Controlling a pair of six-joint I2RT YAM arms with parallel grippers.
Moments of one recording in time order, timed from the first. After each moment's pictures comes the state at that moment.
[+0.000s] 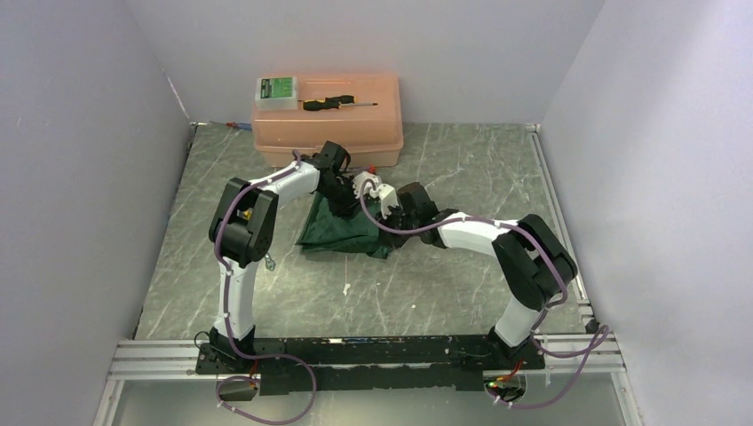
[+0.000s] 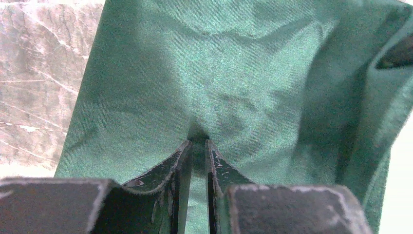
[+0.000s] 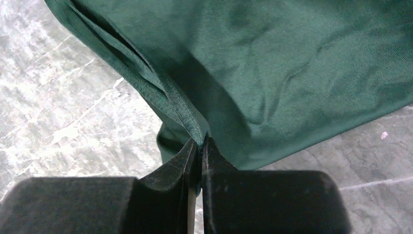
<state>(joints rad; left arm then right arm) -0.45 2.12 1.55 -0.61 0.48 0.80 0.65 1.69 0.90 0.01 -0.35 -0.07</state>
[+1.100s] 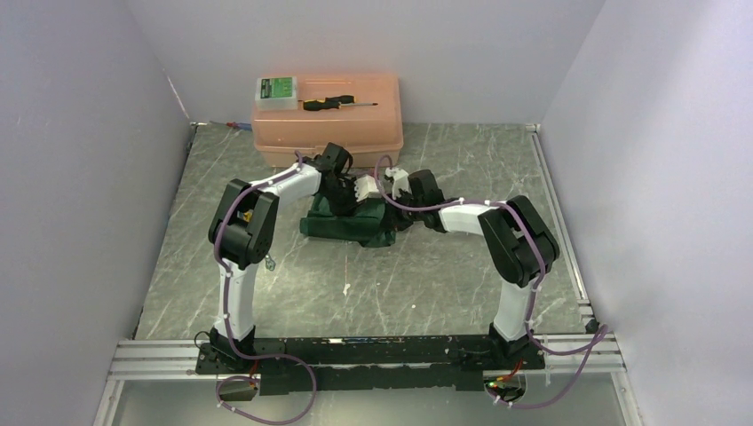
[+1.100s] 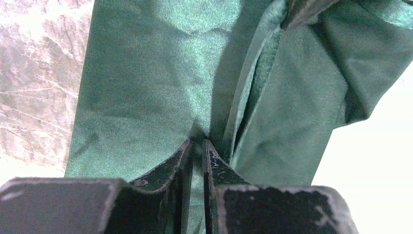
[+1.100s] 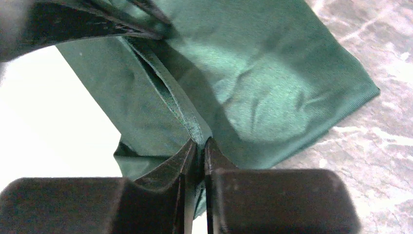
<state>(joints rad) -0.47 2.11 1.53 -0.59 0.45 0.87 0.49 1.87 1.00 0.14 -0.46 0.07</state>
